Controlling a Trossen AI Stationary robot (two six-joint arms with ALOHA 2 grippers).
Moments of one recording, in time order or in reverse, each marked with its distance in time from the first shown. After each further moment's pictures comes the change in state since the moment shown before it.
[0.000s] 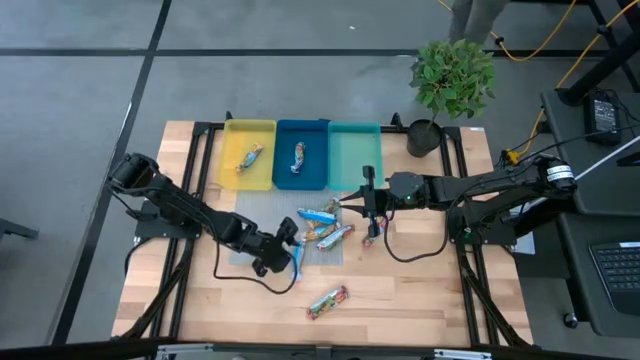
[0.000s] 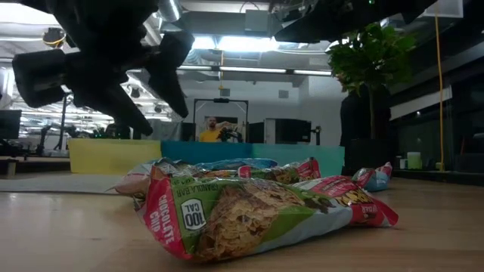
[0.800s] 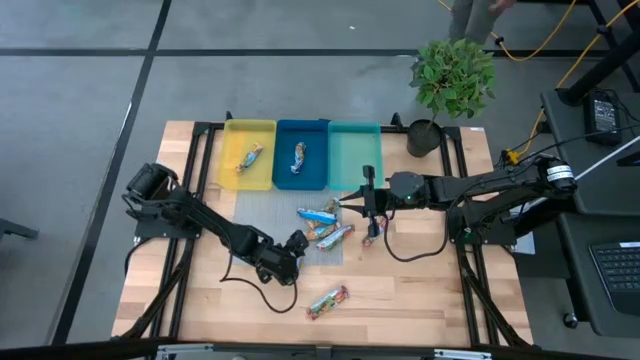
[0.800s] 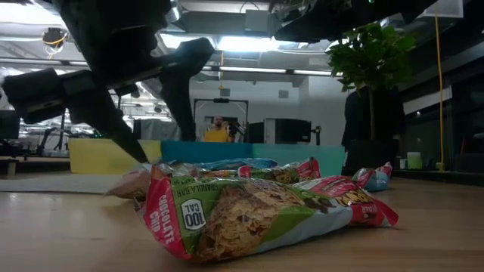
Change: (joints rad) left arm -0.033 0.195 0.176 -0.155 0.001 0.047; right arm 0.000 0.000 0.000 0.005 0.000 0.020
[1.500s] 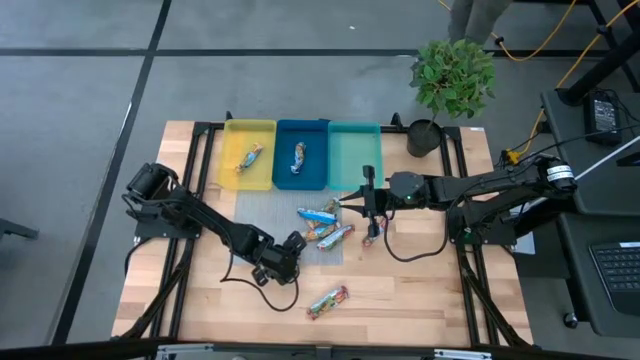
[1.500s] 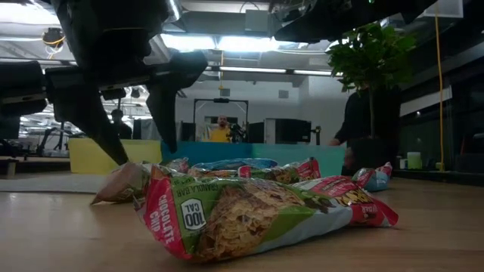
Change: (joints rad) left arm 0.010 0.000 0.000 -0.053 0.108 -0.083; right arm 0.000 0.000 0.000 -0.001 0.000 0.000
